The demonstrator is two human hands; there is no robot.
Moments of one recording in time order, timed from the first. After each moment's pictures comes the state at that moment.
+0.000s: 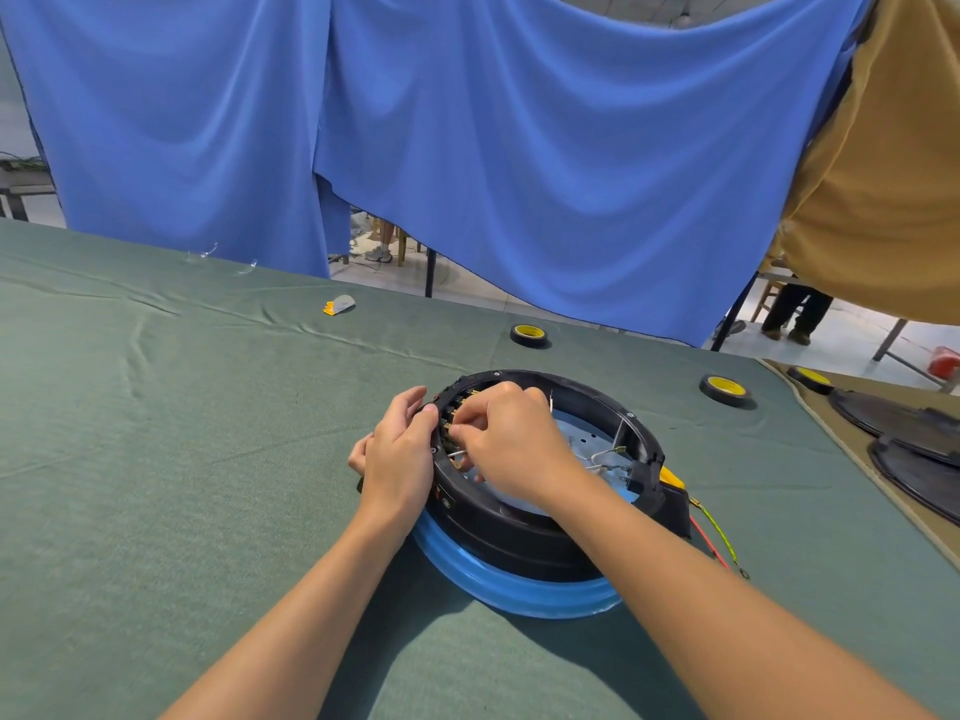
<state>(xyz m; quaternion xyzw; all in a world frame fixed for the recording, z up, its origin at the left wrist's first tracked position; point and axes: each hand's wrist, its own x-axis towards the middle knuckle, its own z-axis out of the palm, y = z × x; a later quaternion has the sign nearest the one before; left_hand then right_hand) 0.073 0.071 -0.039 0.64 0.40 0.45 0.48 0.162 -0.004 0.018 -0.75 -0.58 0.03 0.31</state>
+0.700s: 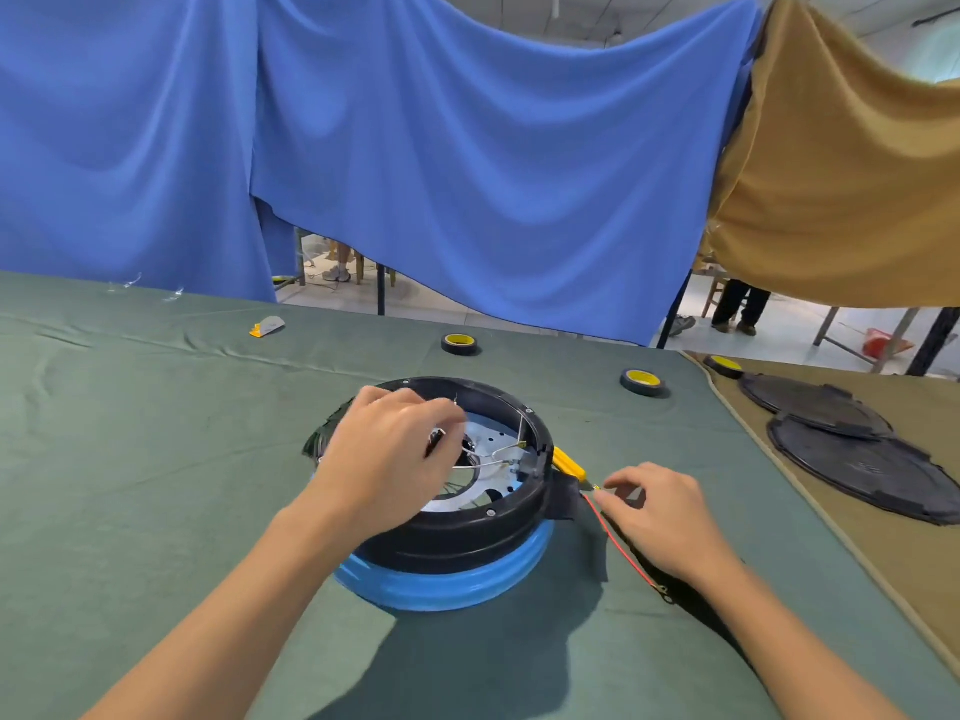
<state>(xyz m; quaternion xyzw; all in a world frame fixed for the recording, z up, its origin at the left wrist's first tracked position) 0.092 0.002 0.024 0.91 0.19 0.37 0.06 0.301 -0.170 -0.025 -0.88 -0.40 -0.05 0.27</state>
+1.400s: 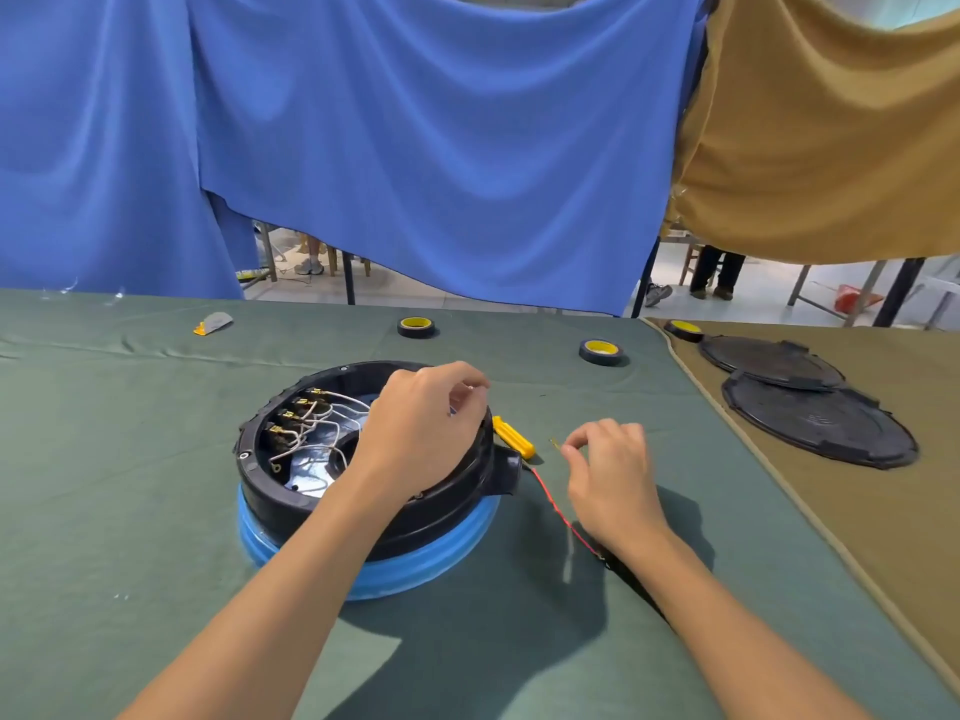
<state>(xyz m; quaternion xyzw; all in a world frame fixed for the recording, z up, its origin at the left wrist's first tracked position) 0.166 -0.030 0.025 0.88 0.20 0.36 0.24 0.301 -0.167 -0.032 -0.86 -0.38 -0.13 0.32</state>
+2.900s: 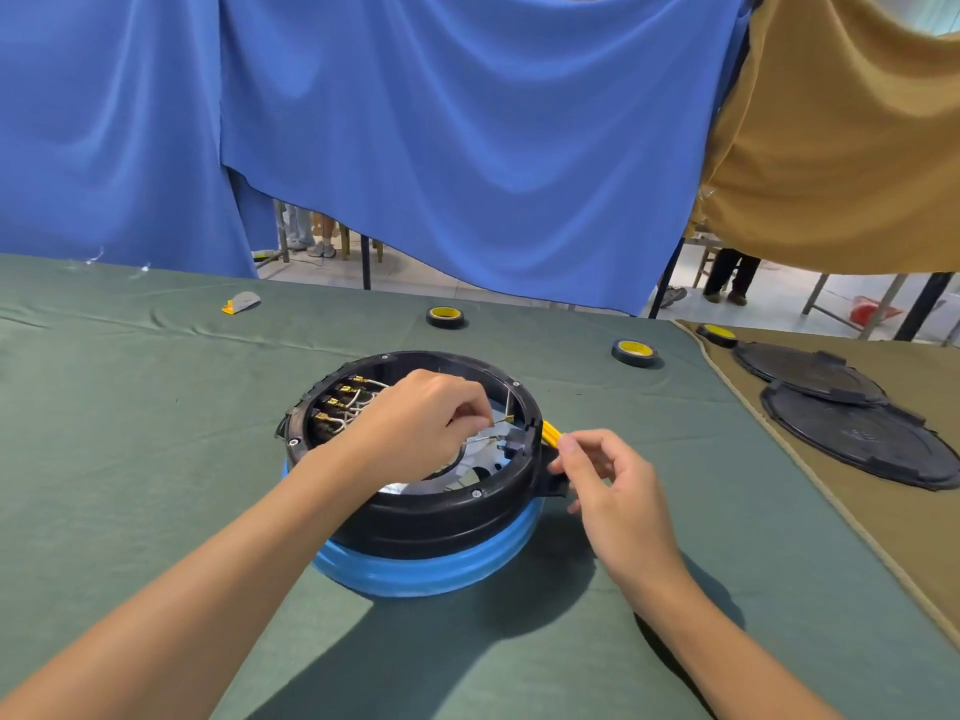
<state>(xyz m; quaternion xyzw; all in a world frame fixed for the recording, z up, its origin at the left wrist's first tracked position) 0.135 0.016 0.027 0.96 0.12 0.20 0.16 0.242 -0.154 -0.026 -0.71 -0.33 0.04 0.62</state>
